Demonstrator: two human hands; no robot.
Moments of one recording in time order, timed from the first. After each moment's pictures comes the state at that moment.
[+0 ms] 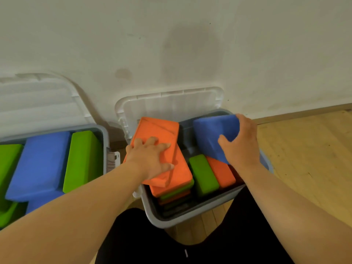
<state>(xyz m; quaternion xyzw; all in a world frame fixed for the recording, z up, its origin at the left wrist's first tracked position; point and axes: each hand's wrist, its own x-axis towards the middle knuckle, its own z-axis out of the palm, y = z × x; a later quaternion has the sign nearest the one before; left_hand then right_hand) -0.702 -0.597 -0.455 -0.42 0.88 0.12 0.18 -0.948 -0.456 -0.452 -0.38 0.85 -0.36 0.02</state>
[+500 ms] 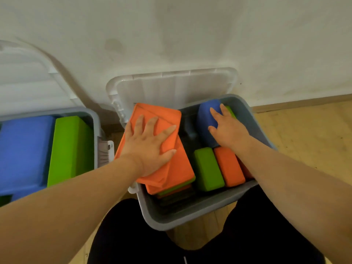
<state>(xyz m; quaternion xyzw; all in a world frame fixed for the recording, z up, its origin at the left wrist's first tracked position) -0.712 -0.629 -0.497 -0.38 0.92 0.09 0.07 -0.996 -0.552 -0.522 -0.53 0.84 0.02 0.14</state>
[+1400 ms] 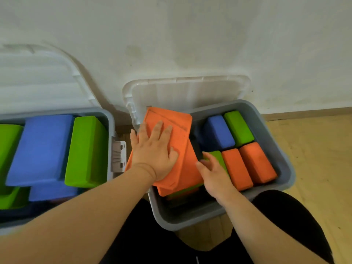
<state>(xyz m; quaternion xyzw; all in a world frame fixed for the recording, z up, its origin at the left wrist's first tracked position) -0.706 -0.612 -0.496 -0.49 0.86 0.13 0.05 -0.872 -0.476 -0.549 -0.26 0.77 -0.36 0.45</state>
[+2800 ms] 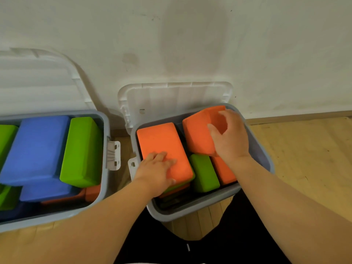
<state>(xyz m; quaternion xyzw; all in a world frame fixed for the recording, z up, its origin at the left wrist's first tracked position) -0.689 -0.562 -0.519 -0.38 0.89 0.22 0.15 -0.925 -0.501 -0.452 -0.43 0.83 -0.35 0.06</state>
